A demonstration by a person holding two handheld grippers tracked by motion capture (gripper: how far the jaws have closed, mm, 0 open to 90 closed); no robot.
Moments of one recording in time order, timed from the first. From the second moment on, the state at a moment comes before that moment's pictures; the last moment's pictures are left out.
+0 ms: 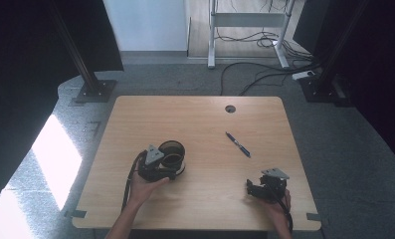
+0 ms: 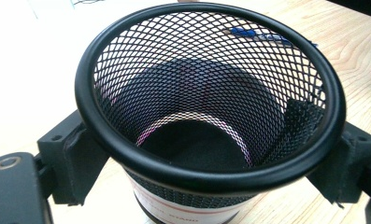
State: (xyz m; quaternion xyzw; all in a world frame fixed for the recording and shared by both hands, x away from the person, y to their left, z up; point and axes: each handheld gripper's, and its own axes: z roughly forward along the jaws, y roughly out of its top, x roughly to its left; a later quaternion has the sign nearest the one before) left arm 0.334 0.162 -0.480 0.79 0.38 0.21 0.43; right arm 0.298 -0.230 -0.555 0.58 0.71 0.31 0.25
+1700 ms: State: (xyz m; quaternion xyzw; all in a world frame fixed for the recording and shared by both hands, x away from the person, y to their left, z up) left arm 0.374 0.085 -0.498 0.80 0.38 0.20 0.42; right arm 0.298 -0.230 -0.555 0.58 0.71 0.31 0.25
